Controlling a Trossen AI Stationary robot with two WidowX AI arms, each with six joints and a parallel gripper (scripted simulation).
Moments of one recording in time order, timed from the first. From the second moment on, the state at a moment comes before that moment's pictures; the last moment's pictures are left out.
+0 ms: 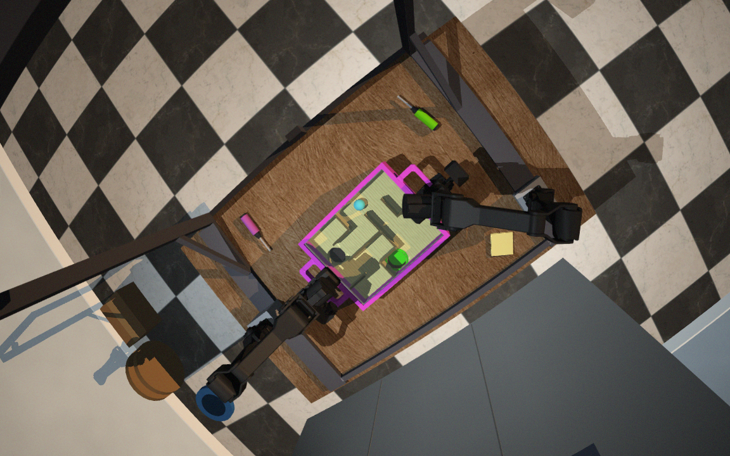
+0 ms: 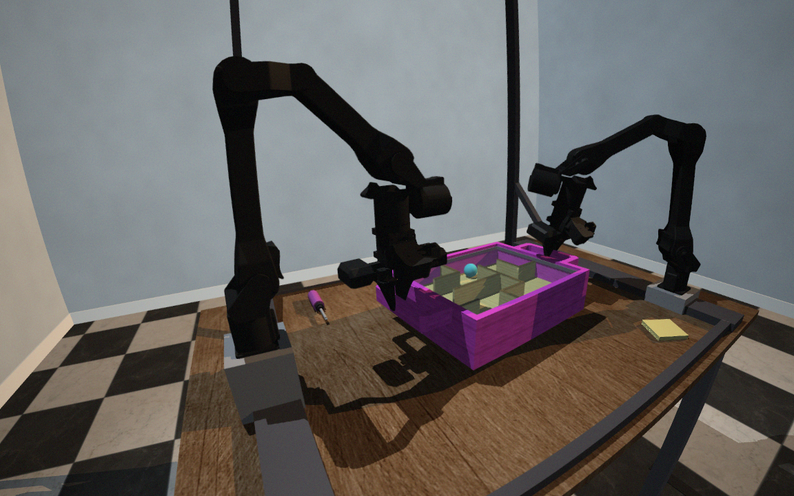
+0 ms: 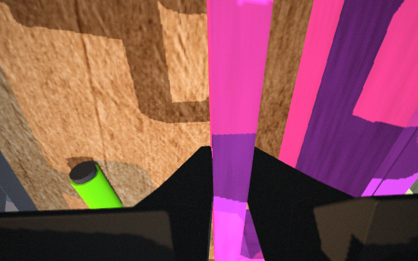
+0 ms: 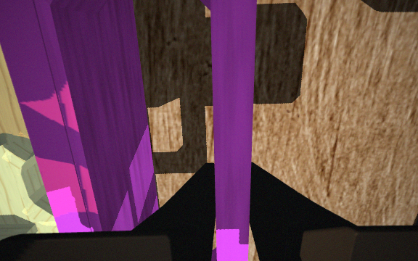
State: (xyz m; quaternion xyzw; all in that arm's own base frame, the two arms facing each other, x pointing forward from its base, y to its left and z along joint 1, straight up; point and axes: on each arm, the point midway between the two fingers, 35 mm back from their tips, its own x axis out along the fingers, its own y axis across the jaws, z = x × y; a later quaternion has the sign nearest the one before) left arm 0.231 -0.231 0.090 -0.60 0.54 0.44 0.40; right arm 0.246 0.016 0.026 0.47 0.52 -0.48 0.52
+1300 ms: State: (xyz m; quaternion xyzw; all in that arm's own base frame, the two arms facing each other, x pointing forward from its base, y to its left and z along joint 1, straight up) left arm 0.228 -0.228 0.086 -0.60 0.54 0.43 0.40; right arm 0.248 0.013 0.027 0.48 0.53 -0.47 0.51
